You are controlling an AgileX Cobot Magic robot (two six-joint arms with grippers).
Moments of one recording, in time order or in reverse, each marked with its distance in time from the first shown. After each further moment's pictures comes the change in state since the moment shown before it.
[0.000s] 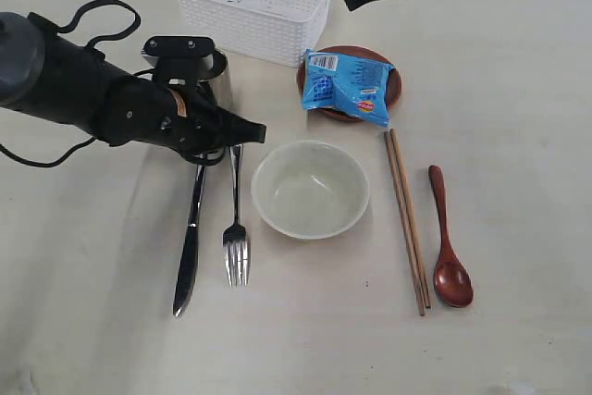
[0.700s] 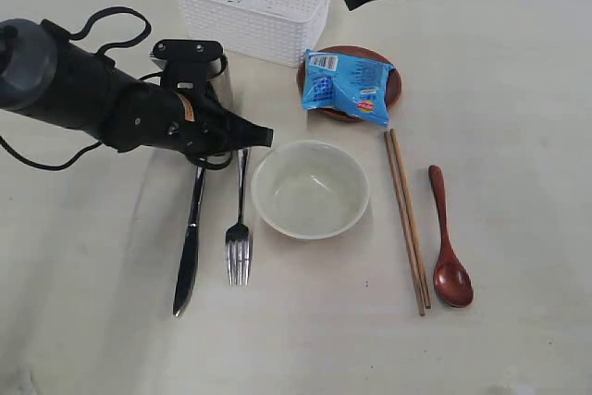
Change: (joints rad) left arm -0.020 0.023 -0.003 0.000 -0.030 0.000; right arm 0.000 0.000 0.000 0.000 -0.002 0.000
